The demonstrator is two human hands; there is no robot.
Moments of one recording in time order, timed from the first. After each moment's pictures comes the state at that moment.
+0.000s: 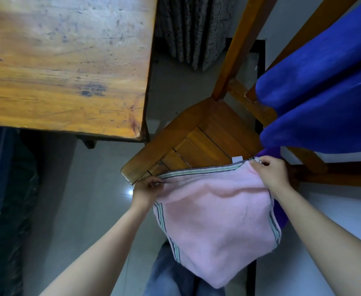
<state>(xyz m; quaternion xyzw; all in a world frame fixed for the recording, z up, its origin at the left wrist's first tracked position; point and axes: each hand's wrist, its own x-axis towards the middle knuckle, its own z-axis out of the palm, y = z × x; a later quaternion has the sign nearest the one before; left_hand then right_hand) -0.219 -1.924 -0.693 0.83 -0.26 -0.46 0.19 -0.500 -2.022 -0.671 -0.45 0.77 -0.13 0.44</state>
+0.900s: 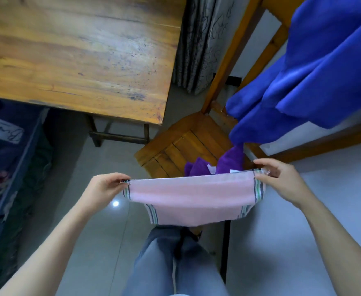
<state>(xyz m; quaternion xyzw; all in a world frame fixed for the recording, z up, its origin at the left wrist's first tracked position) -0.146 -1.824 -0.473 0.72 -0.50 -0.42 0.22 -0.534 -1.939 -0.426 -0.57 0.65 -0.08 0.50</state>
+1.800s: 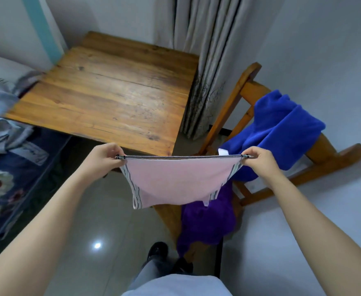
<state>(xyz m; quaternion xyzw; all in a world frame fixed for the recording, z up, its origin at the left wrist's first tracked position) -0.107 -1.865 -0.325 0.74 -0.48 -0.36 0.32 -0.475 -1.987 -0.314 -0.62 0.63 -0.22 0.42</state>
